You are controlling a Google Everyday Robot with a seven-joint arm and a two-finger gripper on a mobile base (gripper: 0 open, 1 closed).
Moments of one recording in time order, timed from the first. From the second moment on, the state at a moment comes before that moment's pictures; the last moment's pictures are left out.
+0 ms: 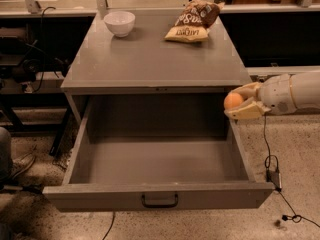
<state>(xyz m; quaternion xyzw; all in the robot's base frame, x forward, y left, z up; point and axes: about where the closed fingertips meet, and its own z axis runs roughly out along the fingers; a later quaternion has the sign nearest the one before) 0.577 -0.221 0.813 -0.52 0.71 0.20 0.42</state>
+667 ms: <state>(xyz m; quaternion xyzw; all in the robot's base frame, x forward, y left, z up) 0.610 -0.220 0.830 -0.50 0.71 0.22 0.44</state>
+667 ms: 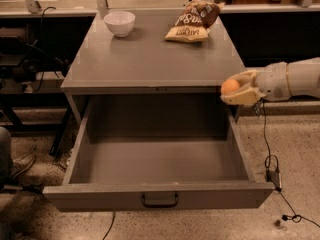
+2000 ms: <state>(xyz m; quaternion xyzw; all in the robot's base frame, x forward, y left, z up) 0.721 -0.187 0.855 -0.42 0.76 0.20 0.45</state>
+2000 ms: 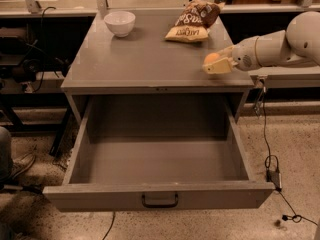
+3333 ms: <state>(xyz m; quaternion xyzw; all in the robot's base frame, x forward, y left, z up) 0.770 -0.158 0.842 -0.39 0.77 0.22 0.46</state>
